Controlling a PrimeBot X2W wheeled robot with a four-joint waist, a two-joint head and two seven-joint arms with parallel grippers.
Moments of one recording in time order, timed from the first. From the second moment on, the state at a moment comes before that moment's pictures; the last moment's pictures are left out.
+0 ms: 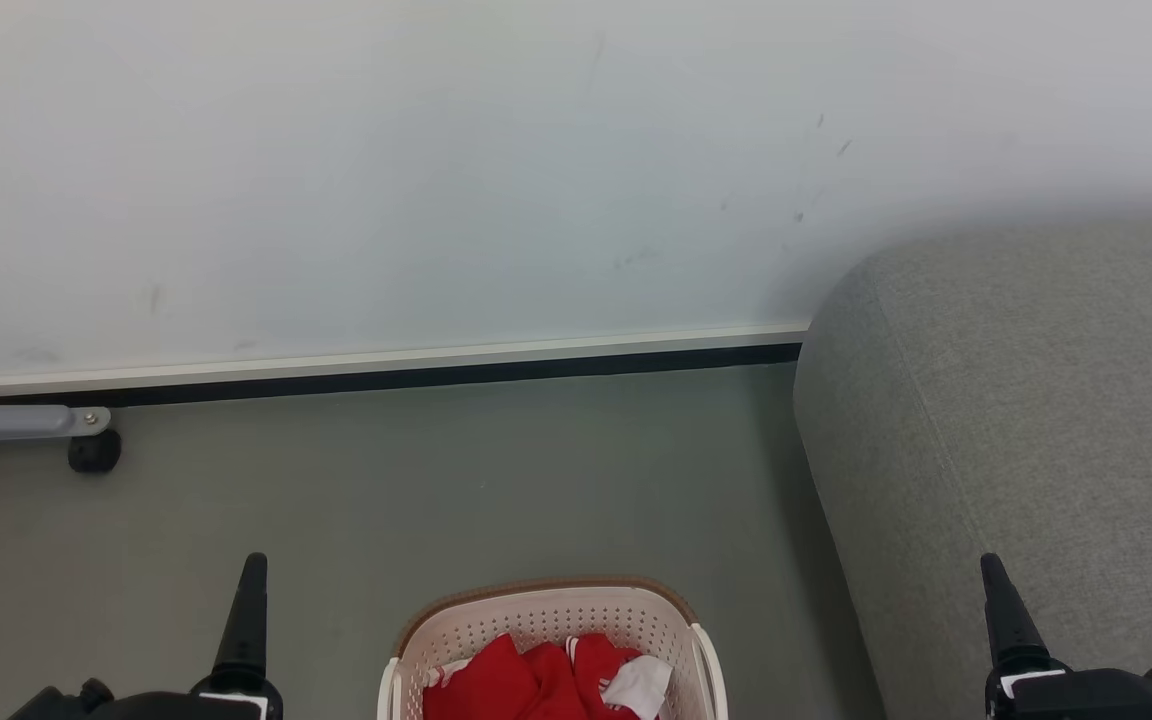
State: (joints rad) left arm -0.01 0.03 0.04 0.21 -1.34 -0.06 0.01; right arm -0.04 -0.03 -0.02 0.29 1.33 0.06 0.02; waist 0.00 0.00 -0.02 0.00
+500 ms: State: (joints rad) left arm 0.02 0.07 -0.02 0.18 -1.05 -0.03 -0.03; right arm -0.04 -0.06 0.07 0.26 1.11 0.03 -0.03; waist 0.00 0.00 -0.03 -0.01
